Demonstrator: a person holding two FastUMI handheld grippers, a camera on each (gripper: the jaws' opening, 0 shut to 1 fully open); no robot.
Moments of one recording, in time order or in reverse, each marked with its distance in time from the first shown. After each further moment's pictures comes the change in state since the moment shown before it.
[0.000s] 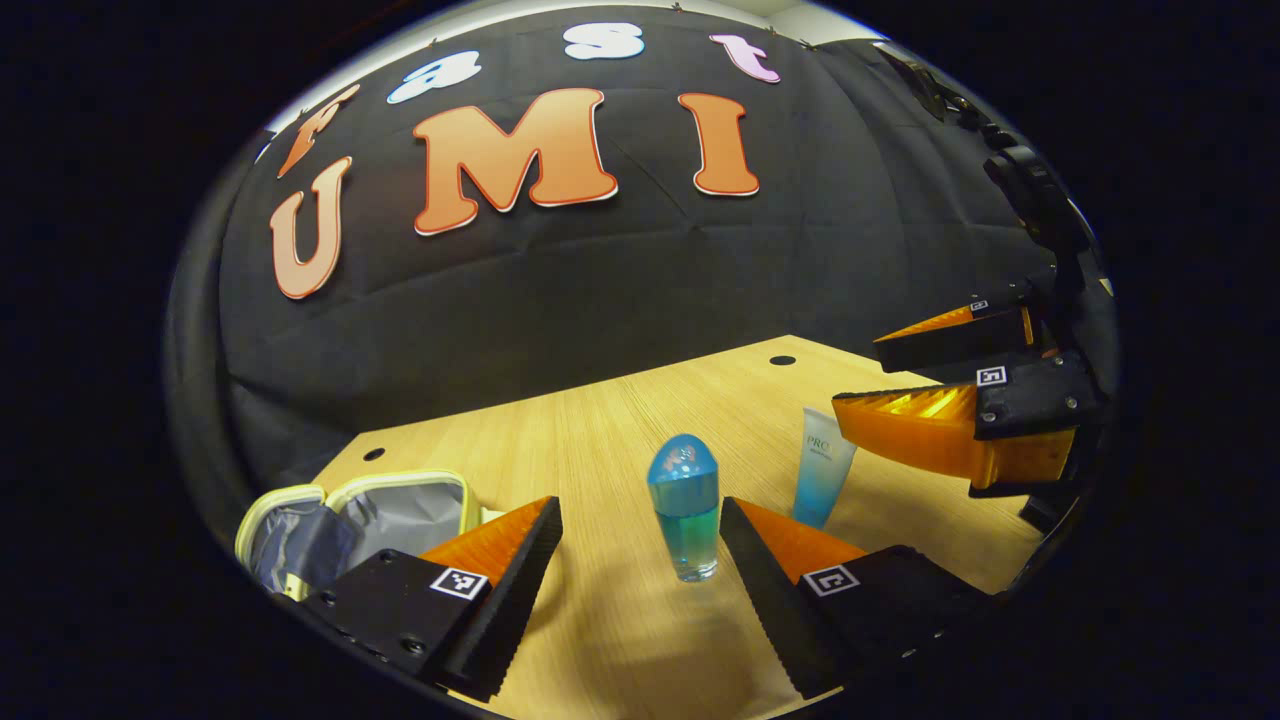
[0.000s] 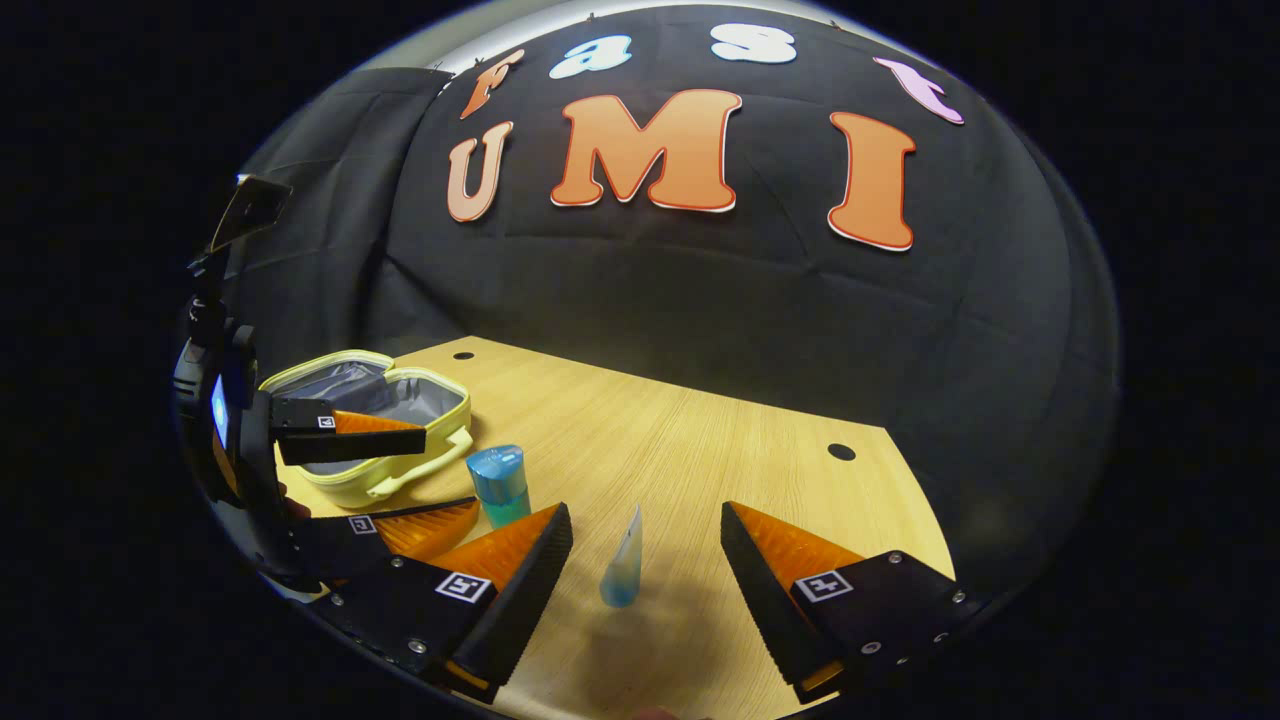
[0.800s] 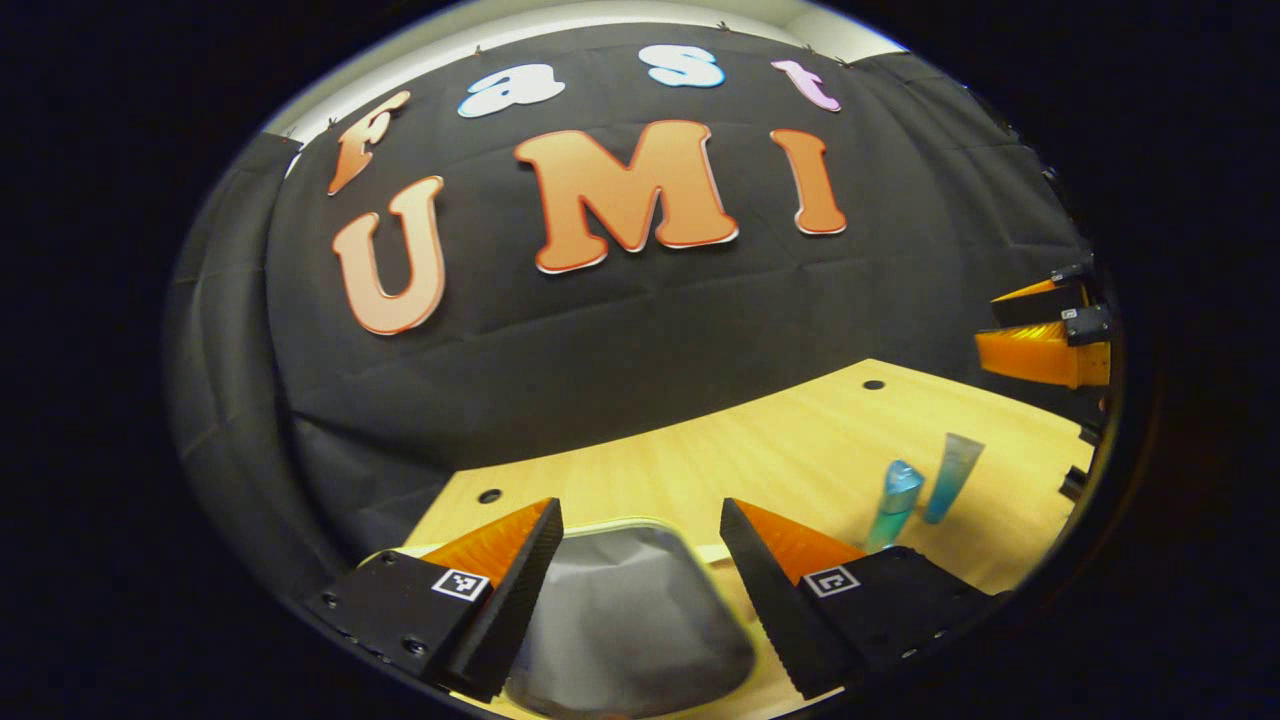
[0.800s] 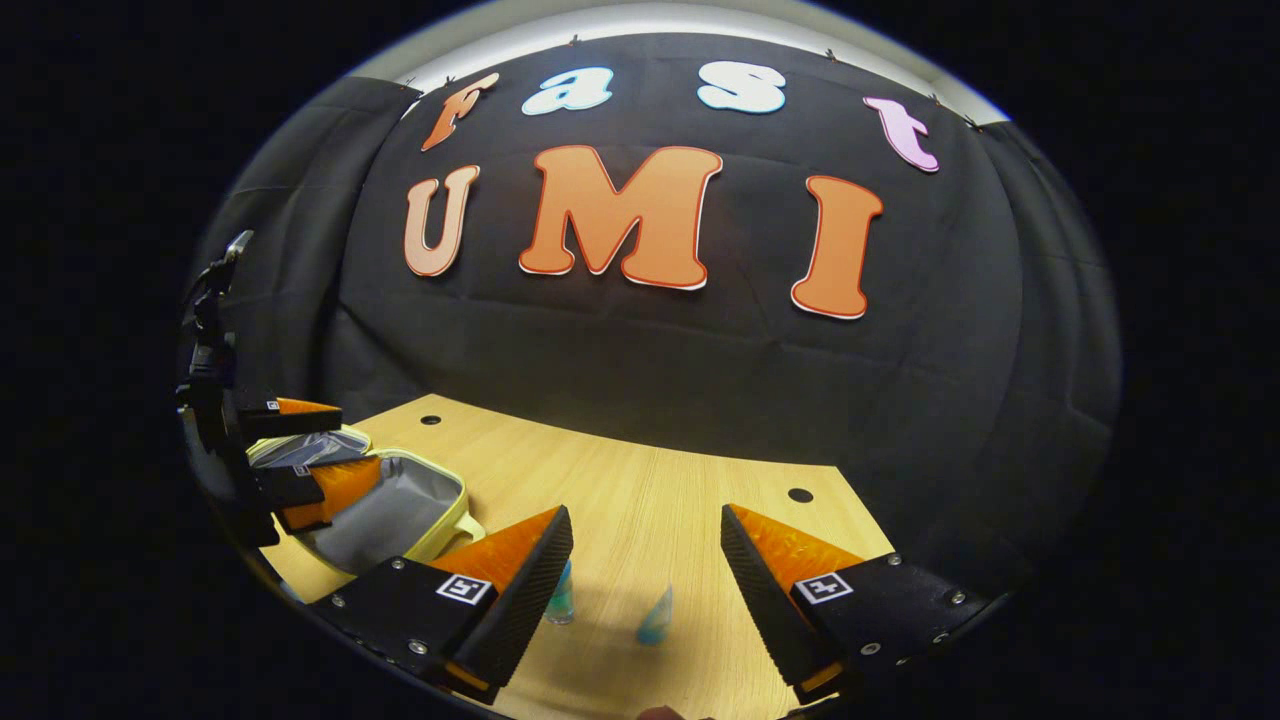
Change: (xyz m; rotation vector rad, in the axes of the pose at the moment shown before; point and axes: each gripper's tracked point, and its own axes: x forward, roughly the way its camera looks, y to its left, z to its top) left arm -0.058 0.170 0.063 0.035 -0.065 0.090; right arm -0.038 0.028 0.104 0.042 -0.093 -0.195
